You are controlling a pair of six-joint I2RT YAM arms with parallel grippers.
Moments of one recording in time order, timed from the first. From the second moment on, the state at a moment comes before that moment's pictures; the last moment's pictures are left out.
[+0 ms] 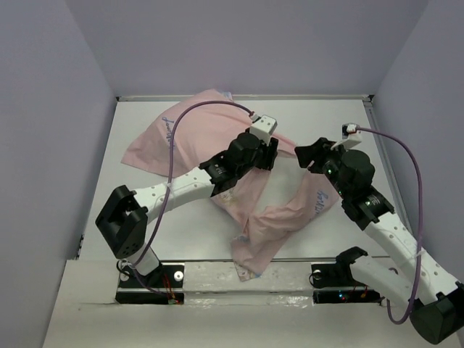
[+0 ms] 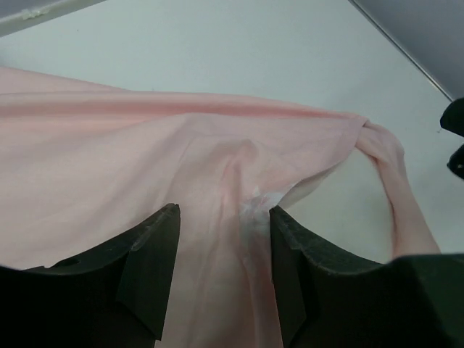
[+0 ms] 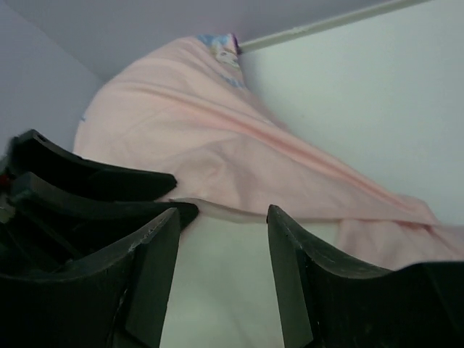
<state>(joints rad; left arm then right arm) -0.92 1.58 1.21 0.07 -0.22 -0.23 0.44 0.85 0.78 -0.02 0.11 0.54</state>
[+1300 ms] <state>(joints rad) -0.94 1.62 1.32 0.10 -0.06 -0.26 0.44 0.76 0.68 0.01 0.04 0.63</state>
